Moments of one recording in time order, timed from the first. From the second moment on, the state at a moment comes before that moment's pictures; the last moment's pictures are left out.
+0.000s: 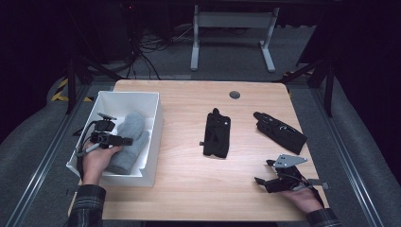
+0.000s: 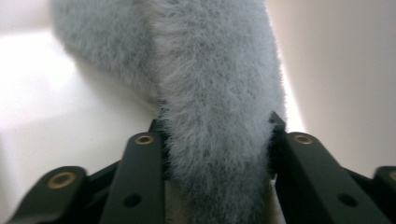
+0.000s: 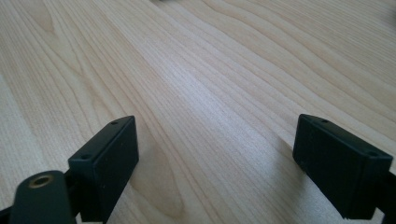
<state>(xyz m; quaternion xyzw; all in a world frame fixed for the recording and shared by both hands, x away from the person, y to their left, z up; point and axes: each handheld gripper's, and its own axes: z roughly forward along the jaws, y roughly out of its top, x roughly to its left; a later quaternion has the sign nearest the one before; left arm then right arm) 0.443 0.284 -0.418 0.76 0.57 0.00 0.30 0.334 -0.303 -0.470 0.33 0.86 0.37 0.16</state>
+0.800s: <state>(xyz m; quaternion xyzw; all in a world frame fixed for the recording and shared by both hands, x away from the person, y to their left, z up) 0.421 0.258 -0.341 0.78 0.53 0.12 0.32 0.334 -0.303 -0.470 0.33 0.86 0.37 0.16</state>
